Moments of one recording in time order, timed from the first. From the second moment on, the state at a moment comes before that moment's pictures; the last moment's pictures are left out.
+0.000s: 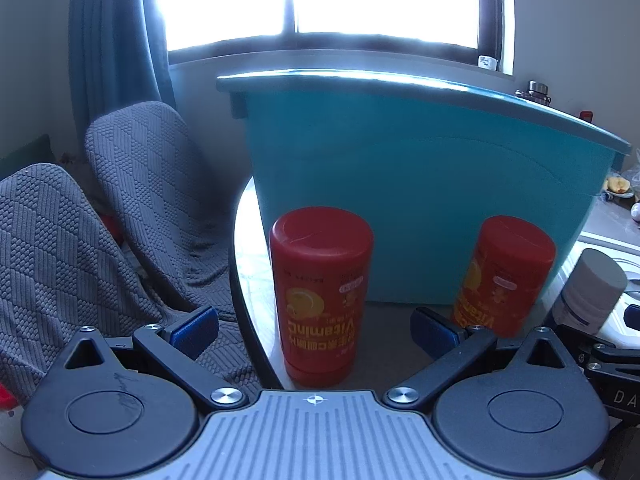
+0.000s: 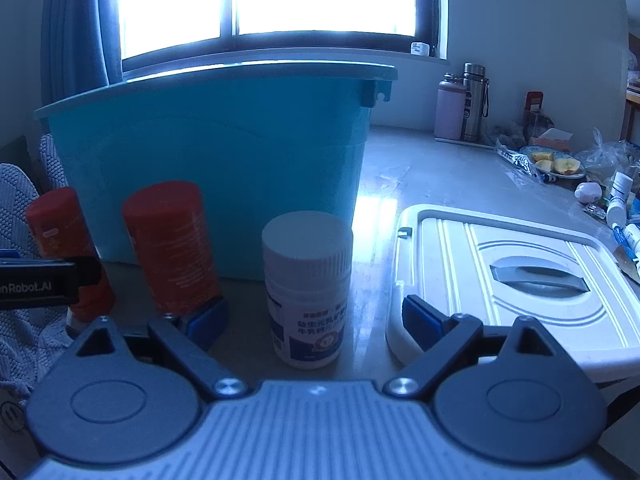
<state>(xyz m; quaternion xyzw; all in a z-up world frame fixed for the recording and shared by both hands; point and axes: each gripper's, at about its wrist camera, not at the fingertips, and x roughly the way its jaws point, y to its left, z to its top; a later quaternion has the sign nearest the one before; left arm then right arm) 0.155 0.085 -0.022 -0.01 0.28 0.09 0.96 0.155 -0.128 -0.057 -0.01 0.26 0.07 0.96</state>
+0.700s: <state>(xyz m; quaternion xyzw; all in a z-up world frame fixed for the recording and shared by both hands) 0.160 0.082 -0.018 -0.01 0.26 0.09 0.96 0.167 -0.122 -0.056 -0.02 0.25 0.07 0.96</state>
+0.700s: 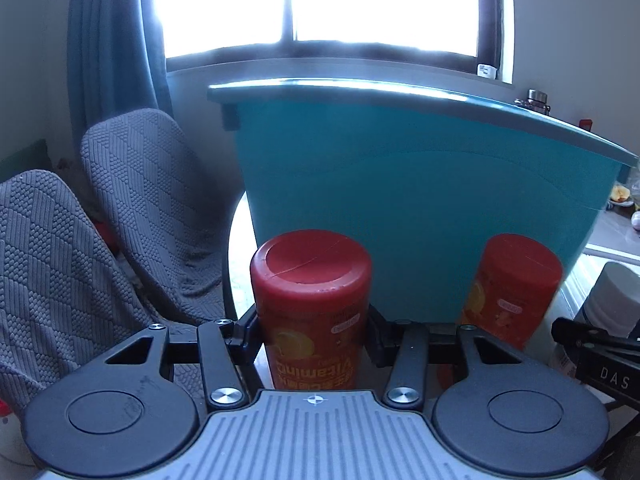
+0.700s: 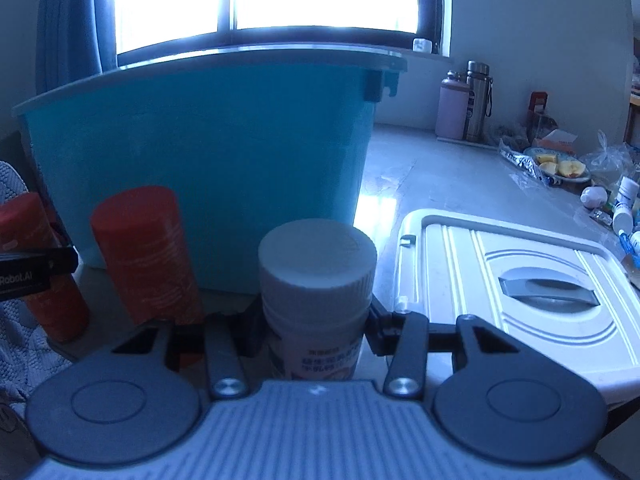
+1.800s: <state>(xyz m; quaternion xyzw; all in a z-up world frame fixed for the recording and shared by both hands) 0.007 0.090 0.068 -0.01 0.23 0.06 0.97 0.033 -0.124 0.028 -0.02 0.20 0.05 0.98</state>
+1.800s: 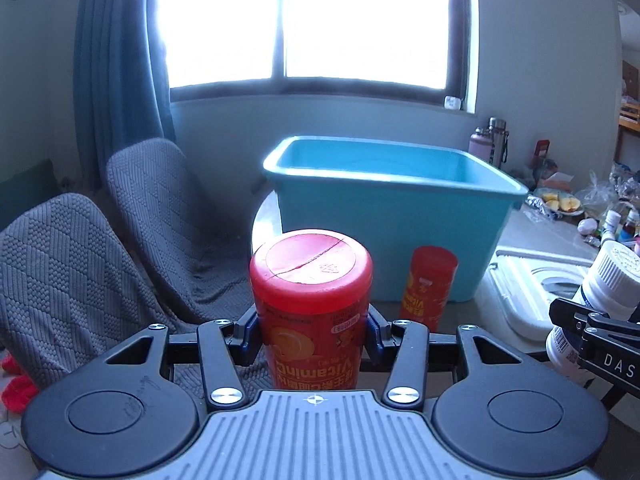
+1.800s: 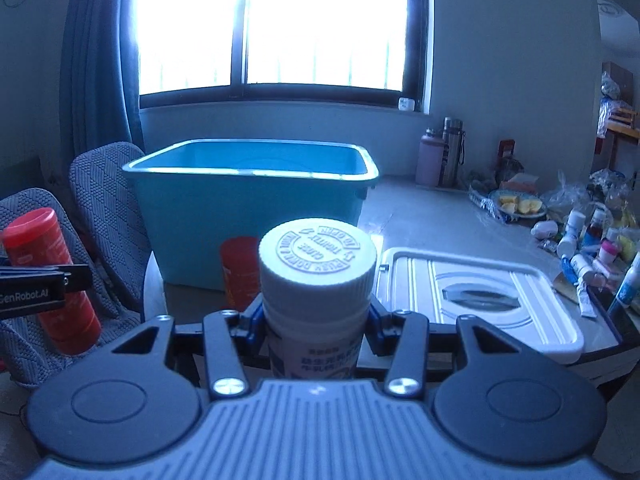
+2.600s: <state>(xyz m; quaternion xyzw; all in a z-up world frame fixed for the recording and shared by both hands) -0.010 0.098 0.161 -0.01 0.20 0.05 0.98 0.024 -0.120 0.101 -0.02 0.16 0.06 0.98</state>
